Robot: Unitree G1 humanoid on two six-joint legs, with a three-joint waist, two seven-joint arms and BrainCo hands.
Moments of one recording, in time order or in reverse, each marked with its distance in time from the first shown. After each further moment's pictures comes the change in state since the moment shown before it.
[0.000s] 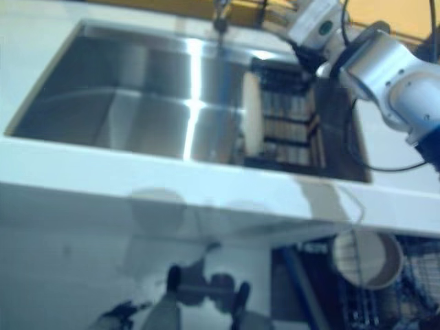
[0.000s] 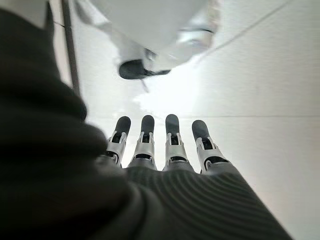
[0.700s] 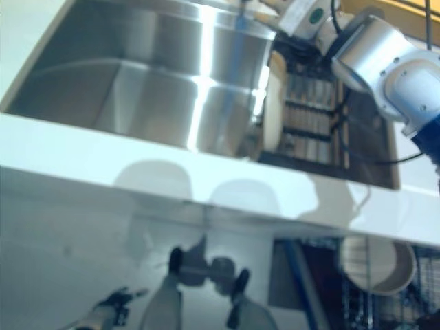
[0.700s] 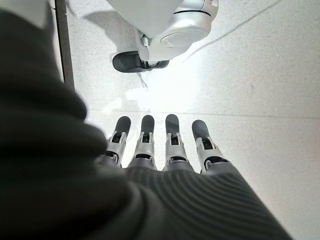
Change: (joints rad) left arm -0.033 0.021 0.001 -0.017 -0.003 -0.022 -0.004; right arm -0.041 0.029 0.000 -0.004 -0.022 0.000 0.062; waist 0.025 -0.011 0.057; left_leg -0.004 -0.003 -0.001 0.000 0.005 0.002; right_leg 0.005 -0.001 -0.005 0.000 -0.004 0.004
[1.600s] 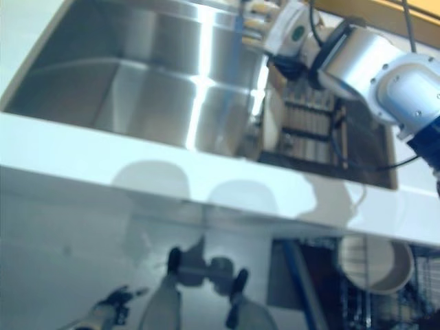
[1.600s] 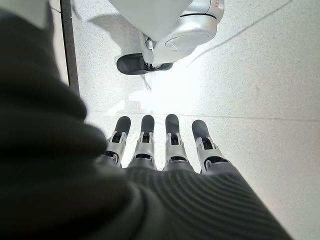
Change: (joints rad) left arm 0.001 0.000 0.001 0.001 0.000 -0.019 0.000; right arm 0.000 0.000 0.000 -0.104 0.017 -0.084 0.112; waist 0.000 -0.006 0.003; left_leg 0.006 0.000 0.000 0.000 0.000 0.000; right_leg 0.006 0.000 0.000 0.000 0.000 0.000
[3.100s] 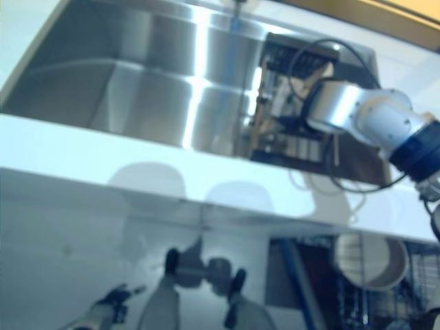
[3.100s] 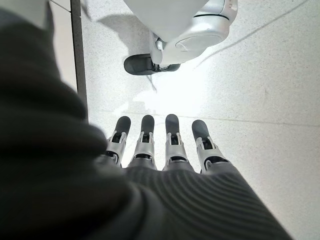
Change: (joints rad) left arm 0.001 0.000 0.040 0.001 0.000 -0.019 -0.008; right arm 0.119 0.036 0.030 0.070 -0.111 -0.203 0.187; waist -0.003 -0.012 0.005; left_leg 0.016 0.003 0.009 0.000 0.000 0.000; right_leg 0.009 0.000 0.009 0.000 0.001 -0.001
